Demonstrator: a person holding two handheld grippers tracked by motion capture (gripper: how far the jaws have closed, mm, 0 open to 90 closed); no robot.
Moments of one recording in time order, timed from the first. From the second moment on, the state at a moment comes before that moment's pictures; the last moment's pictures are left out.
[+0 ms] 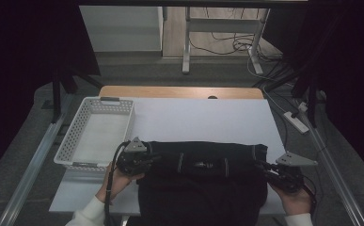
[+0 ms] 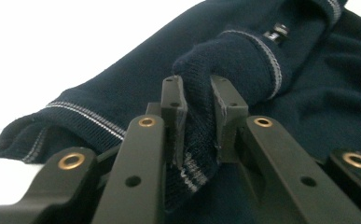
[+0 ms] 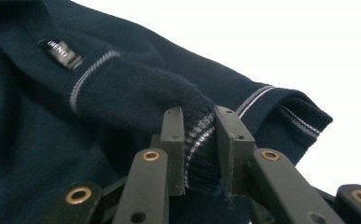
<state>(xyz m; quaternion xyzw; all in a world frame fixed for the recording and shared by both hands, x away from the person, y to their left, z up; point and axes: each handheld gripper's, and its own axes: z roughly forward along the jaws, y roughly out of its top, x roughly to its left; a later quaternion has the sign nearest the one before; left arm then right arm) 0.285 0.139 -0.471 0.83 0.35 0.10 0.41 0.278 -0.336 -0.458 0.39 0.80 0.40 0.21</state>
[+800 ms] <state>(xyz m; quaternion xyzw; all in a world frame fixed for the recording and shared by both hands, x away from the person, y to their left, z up) 0.326 0.116 -0.442 0.83 0.36 0.15 0.40 0.310 -0.311 -0.441 0.37 0.82 0.40 0.19</state>
